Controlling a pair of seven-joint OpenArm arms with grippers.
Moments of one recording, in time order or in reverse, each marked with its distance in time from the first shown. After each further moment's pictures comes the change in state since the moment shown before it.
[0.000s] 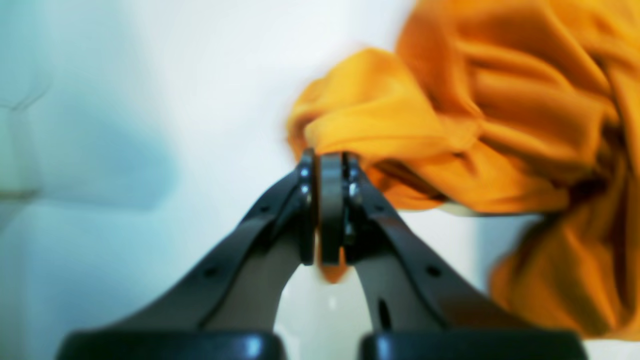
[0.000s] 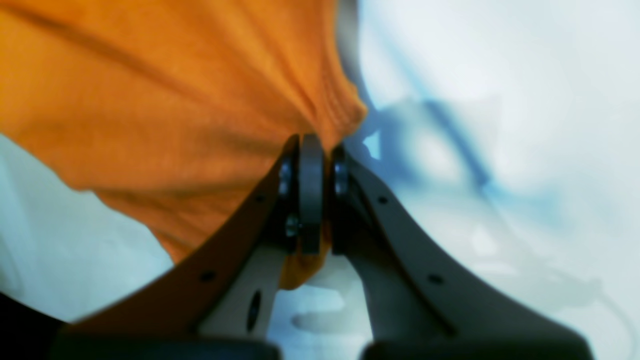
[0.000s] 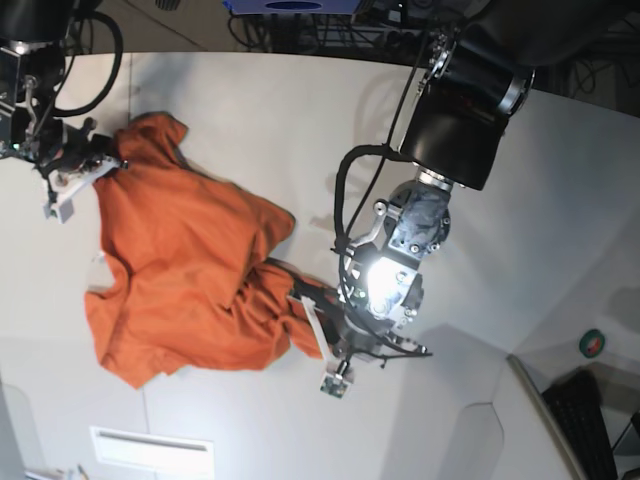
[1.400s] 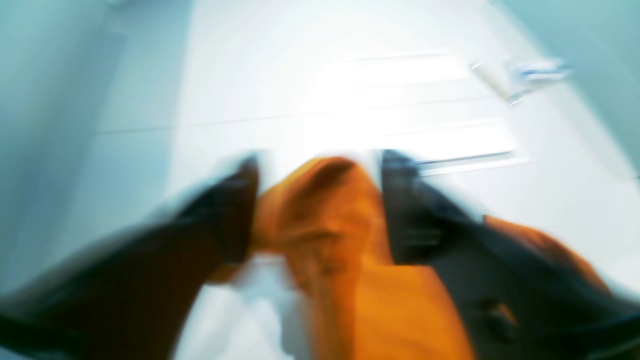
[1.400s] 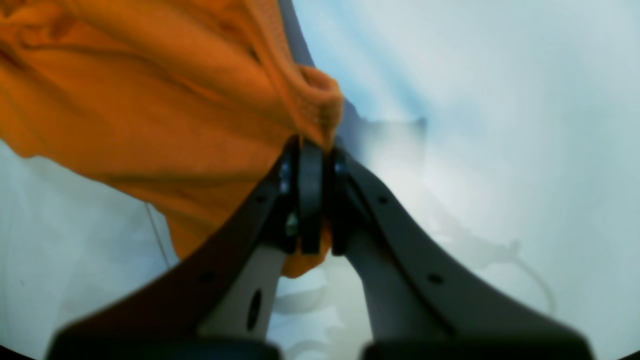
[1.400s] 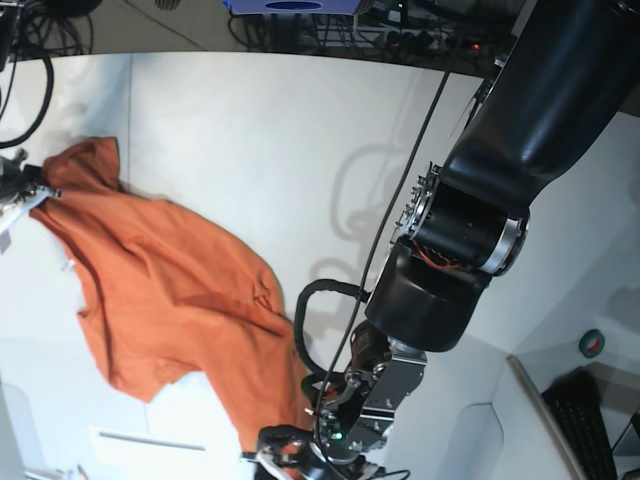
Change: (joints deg) left arm -28.6 8.9 -1.0 -41.8 -22.2 0.4 -42.3; right arm 4.7 12.2 -0.4 -3.8 0.1 -0.1 0.7
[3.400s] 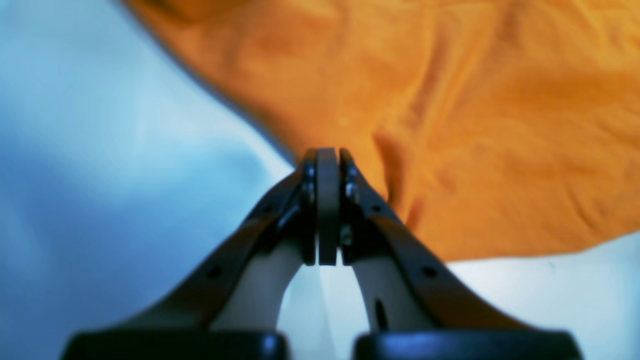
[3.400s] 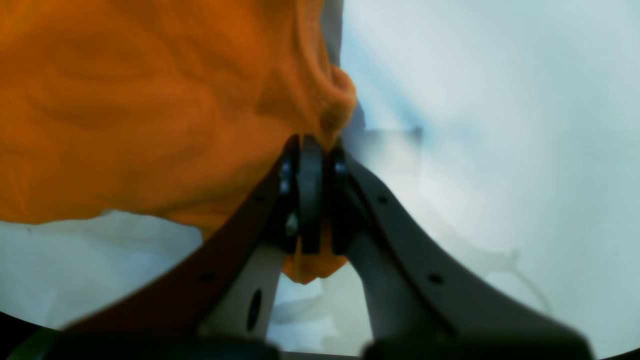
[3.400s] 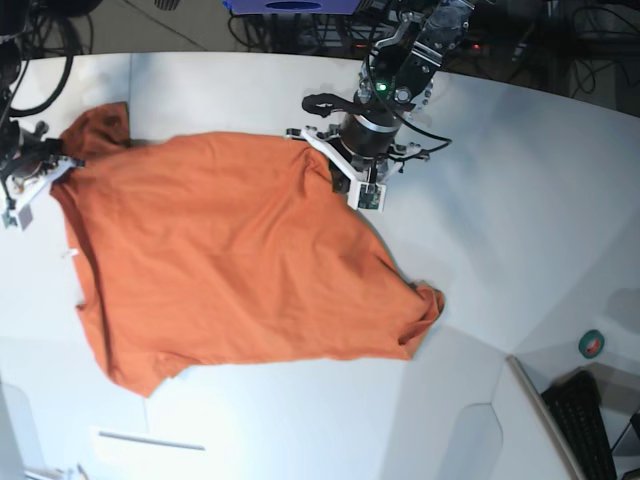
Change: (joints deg) left arm 65.5 -15.0 3.2 59.6 5.2 14.5 18.6; right arm -8.1 -3.9 0.3 9.7 0.1 0.0 -0.2
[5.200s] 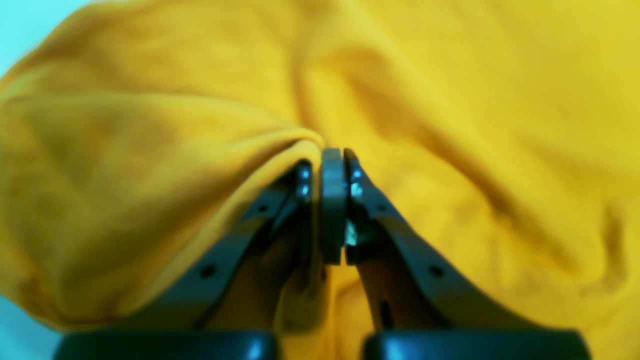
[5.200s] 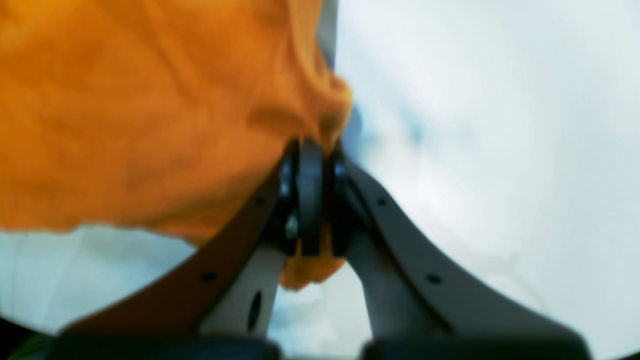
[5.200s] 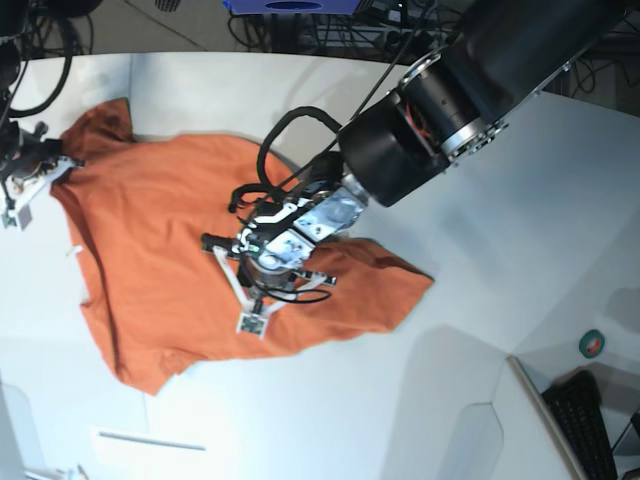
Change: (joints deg) left arm -45.3 14.1 34.2 -48.1 -22.0 13.6 0.1; right arm 0.2 0.4 -0.4 -0.3 0.0 0.2 0.2
